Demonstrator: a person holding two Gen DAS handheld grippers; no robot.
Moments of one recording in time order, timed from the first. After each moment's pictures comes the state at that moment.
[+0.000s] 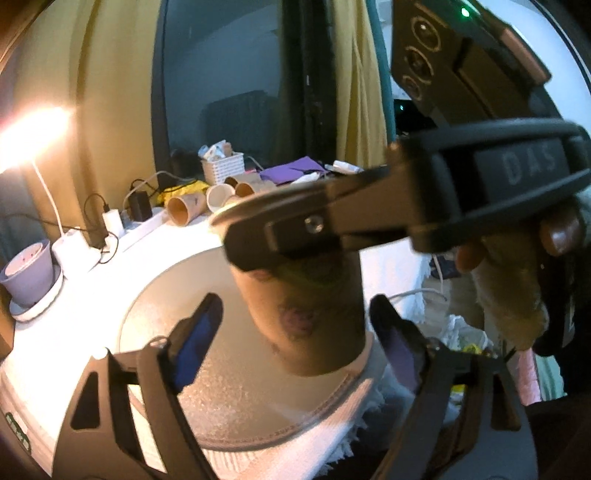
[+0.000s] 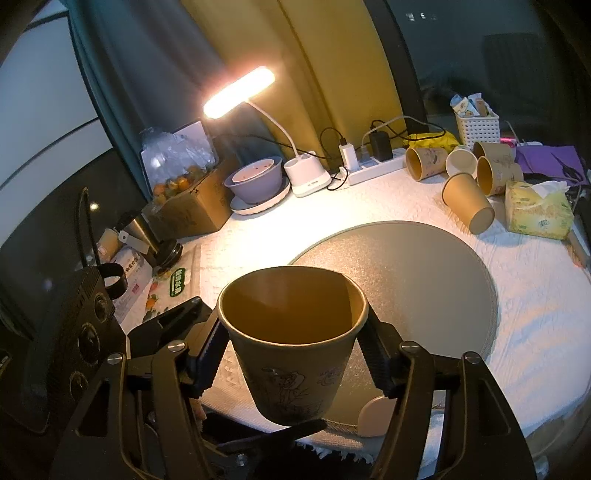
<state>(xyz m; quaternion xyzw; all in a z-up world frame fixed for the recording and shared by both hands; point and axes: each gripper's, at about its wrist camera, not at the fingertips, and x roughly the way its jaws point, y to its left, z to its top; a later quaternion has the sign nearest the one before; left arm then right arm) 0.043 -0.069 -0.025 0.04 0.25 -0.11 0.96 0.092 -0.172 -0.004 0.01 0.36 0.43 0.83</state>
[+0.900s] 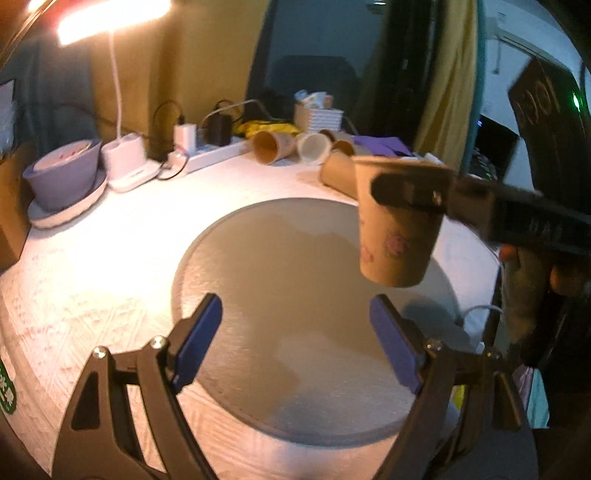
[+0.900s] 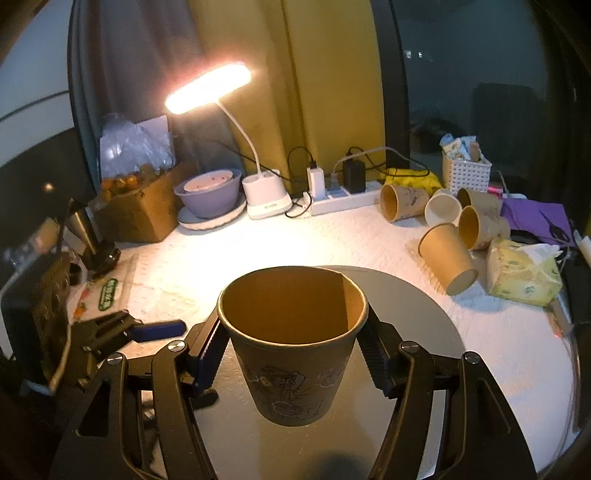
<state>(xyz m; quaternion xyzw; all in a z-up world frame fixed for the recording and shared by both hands) 0.085 0.041 -0.053 -0.09 0.34 0.00 0.94 0.147 -0.123 -0.026 -0.08 0.30 0.36 0.88</state>
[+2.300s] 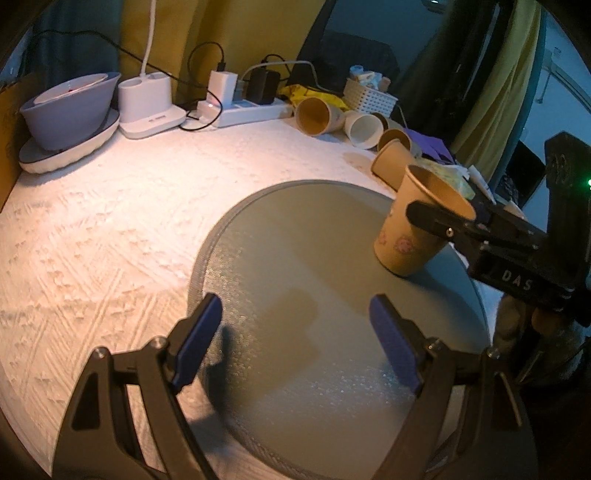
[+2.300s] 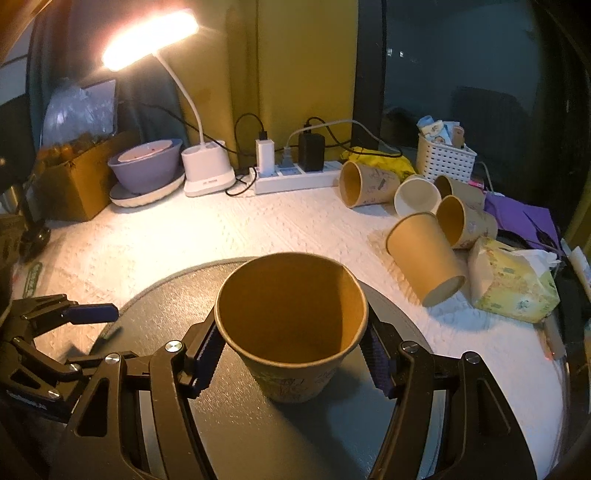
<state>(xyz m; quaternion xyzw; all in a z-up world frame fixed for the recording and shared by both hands) 0.132 0.083 -0.084 -0.17 0.39 0.03 0.90 0.209 -0.107 -0.068 -0.13 0.31 0.29 0.90</state>
